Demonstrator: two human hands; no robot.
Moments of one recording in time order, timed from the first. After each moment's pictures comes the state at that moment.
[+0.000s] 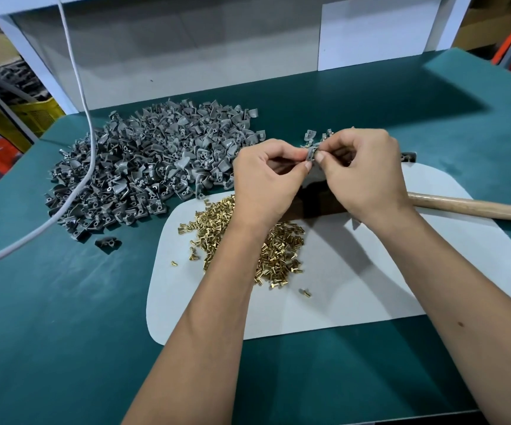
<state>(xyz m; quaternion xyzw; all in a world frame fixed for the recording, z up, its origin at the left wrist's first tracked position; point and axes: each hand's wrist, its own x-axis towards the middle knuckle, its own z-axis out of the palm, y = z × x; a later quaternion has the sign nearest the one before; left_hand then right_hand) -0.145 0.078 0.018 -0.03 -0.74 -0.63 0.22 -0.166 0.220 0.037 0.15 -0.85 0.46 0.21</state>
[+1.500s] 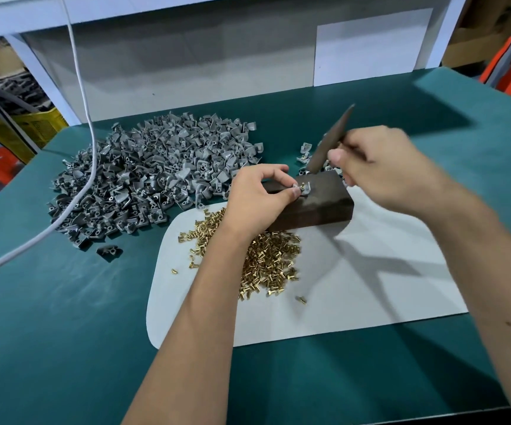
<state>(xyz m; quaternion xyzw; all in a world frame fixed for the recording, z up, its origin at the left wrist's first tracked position) -0.143 0.061 0.021 0.01 -0.84 -0.54 0.12 -0.166 0.257 0.084 0.21 -0.93 0.31 0.05</state>
